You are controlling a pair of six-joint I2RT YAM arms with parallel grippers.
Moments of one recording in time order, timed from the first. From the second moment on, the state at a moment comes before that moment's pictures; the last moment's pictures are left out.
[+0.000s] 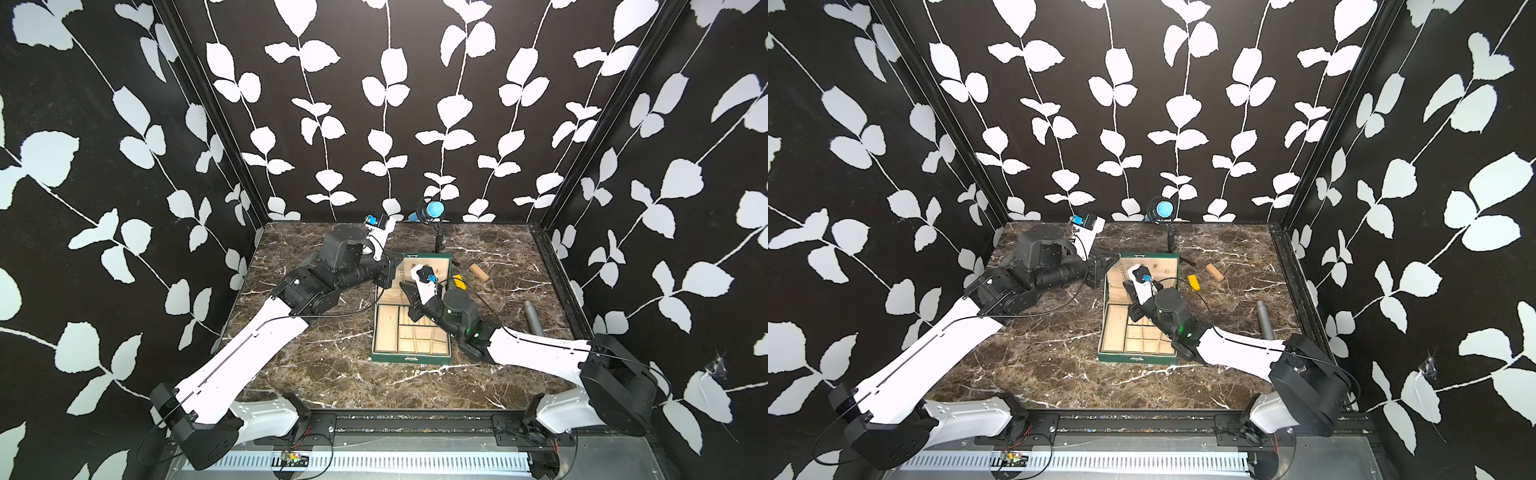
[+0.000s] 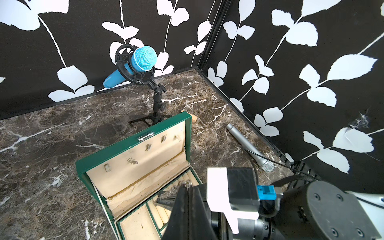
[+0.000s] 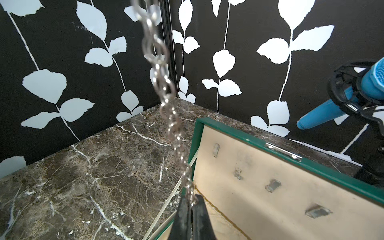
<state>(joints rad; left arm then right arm) -0.74 1.21 1.40 -0.59 0.13 -0.25 0.91 1.43 0.71 0.60 0.09 0.06</state>
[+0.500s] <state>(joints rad) -0.74 1.23 1.24 -0.41 -0.16 -0.35 0.82 1.42 0.73 0.54 0.15 0.19</state>
